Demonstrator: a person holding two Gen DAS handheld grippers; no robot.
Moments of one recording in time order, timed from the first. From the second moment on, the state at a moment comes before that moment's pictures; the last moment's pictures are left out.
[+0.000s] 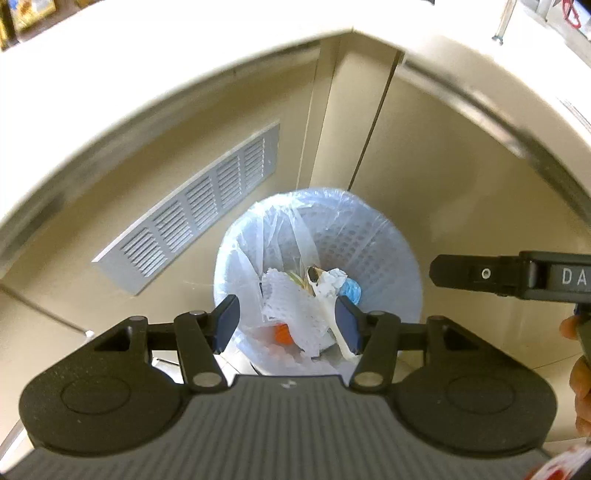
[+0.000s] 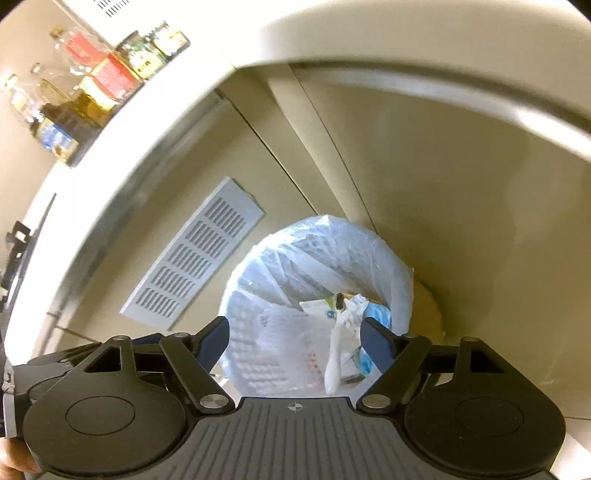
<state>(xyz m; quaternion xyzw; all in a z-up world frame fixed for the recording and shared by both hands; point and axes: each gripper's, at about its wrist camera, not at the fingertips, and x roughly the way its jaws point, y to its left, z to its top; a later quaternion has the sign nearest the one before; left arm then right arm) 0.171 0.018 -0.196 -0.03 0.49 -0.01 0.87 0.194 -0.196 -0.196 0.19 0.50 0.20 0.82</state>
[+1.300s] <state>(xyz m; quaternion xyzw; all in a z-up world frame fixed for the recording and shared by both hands) -0.025 0.032 0.004 0.01 0.38 -0.05 0.92 -0.026 -0.165 -0.014 0.11 0.39 0.14 0.90</state>
